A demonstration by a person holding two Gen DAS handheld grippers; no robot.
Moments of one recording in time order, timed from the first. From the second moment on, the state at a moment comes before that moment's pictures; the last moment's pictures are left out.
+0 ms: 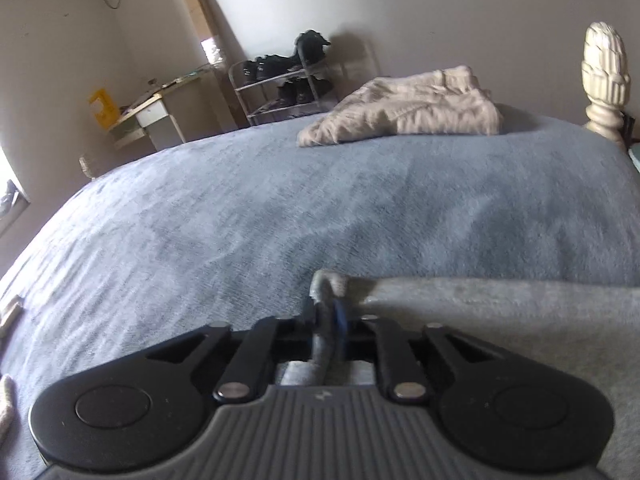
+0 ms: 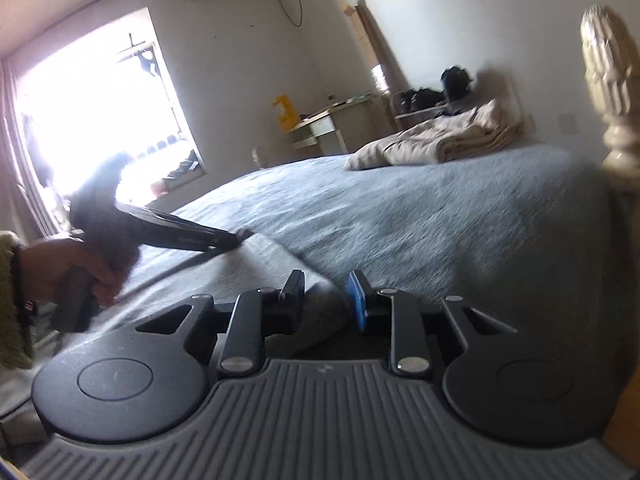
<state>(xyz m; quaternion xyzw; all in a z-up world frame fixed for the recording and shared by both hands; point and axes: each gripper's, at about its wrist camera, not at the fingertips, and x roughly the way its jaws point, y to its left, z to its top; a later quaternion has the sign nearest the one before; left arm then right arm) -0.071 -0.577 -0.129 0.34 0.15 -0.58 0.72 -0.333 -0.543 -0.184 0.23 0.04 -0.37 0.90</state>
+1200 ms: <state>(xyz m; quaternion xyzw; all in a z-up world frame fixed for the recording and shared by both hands) -0.066 0.054 -0.148 -0.04 0.27 -0.24 0.93 -0.150 -0.217 -0.178 -0.11 0.14 0.01 0.98</state>
